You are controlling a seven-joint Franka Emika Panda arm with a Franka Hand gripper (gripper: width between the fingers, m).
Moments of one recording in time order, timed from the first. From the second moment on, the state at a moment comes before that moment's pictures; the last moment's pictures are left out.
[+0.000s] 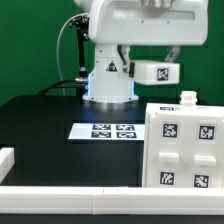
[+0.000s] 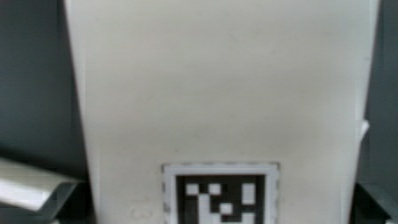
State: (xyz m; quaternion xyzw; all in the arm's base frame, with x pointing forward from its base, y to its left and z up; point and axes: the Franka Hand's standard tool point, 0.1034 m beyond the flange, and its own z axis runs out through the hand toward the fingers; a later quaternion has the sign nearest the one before) arm 0.537 0.036 0.184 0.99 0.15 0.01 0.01
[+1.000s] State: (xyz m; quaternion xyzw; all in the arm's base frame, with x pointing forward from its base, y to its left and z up) arm 0.622 0.066 0.197 0.99 0.13 0.00 0.03
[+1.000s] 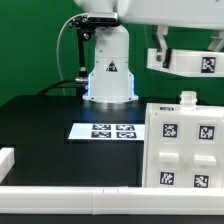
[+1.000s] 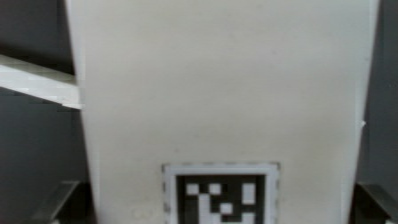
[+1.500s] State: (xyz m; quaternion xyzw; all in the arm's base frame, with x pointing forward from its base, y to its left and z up) arm 0.627 0.066 0.183 0.99 0.13 0.00 0.03
